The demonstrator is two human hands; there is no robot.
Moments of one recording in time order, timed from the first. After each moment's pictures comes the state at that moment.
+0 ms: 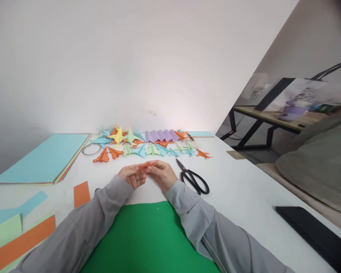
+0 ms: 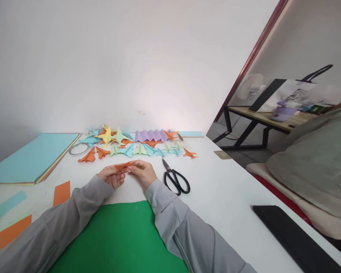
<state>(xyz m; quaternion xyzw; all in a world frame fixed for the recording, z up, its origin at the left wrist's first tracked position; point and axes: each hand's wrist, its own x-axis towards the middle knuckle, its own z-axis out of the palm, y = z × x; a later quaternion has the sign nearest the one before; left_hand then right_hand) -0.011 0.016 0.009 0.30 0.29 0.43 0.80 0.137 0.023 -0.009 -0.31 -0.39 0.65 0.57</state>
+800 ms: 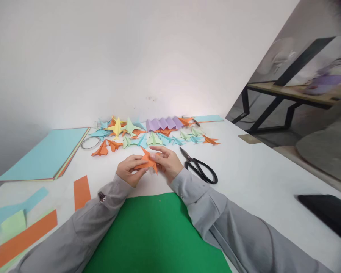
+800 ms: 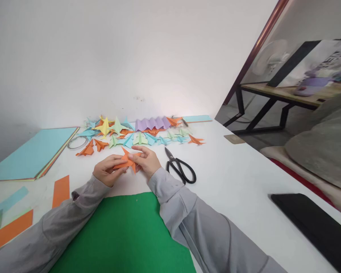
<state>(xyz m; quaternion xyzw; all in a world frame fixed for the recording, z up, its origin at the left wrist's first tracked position) -0.005 0.017 -0.015 0.73 0.32 0.56 0.24 0.150 0.027 -0.005 -0.35 -0.42 0.63 0.55</state>
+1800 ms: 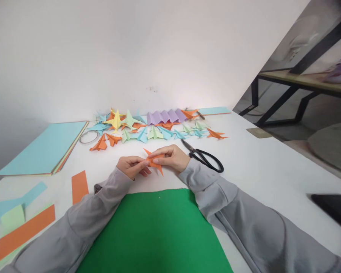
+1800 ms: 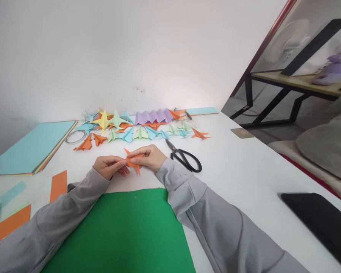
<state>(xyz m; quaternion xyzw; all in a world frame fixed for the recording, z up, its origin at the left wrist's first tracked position) 0.006 0.002 0.008 0.55 0.46 0.46 0.52 0.181 0.040 -0.005 -0.33 -0.59 0.62 0.40</state>
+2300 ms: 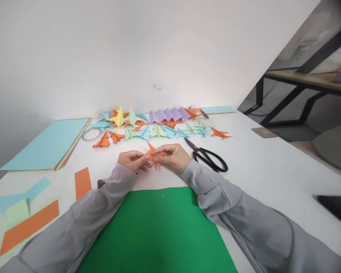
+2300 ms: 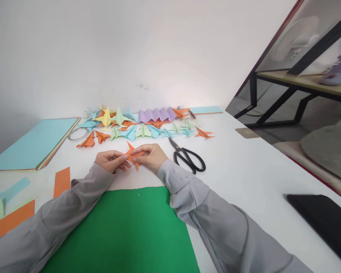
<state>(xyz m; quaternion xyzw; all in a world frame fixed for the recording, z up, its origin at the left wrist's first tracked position) 0.008 0.003 0.015 0.50 0.52 0.46 0.51 0.167 0.032 -0.005 -0.40 -0.55 0.58 0.45</state>
